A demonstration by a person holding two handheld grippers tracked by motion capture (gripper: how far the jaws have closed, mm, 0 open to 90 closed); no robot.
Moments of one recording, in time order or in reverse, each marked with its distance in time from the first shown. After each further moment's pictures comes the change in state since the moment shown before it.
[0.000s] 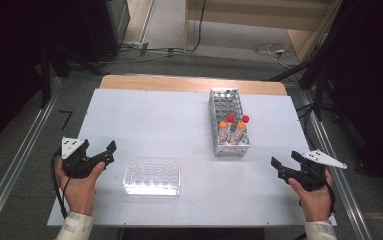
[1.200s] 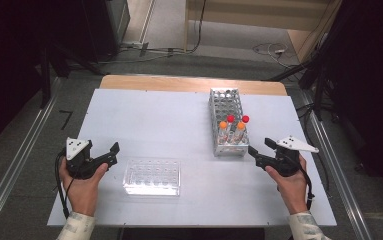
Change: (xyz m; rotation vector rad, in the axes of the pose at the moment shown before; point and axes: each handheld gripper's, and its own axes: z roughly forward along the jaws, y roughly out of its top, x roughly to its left) left arm -0.004 -0.004 0.003 0.014 -0.015 0.023; right arm 0.043 0.030 0.041 -0.037 0.130 -0.083
